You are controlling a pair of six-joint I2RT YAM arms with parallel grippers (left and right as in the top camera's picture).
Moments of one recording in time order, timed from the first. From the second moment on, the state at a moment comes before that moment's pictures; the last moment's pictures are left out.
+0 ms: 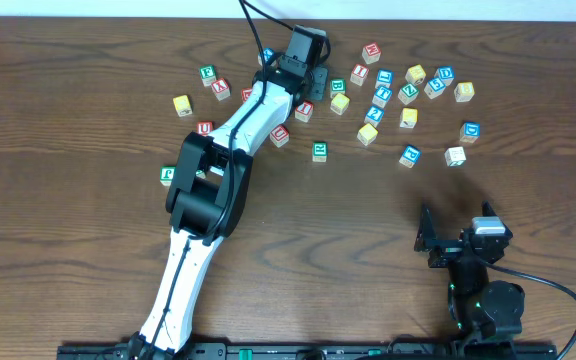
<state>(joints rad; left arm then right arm) -0.44 2.50 2.04 -0.39 -0.05 -0.16 0.08 0.02 0.01 -0.07 0.04 0.03</state>
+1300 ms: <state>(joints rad) -0.44 2.37 2.16 -0.61 -0.05 -0.22 0.08 0.02 0.01 -0.07 0.04 0.03</state>
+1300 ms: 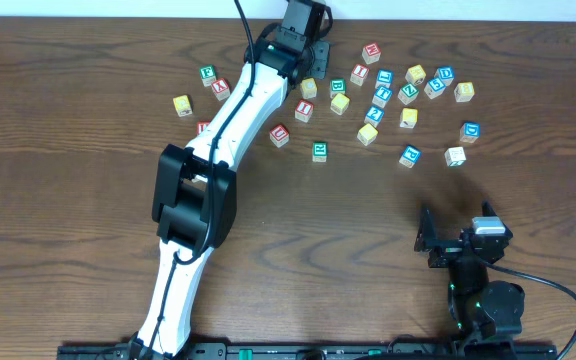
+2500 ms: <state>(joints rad) -0.48 2.37 2.16 -0.73 -0.11 -0.43 0.08 0.02 0.01 -0.07 0.04 0.03</state>
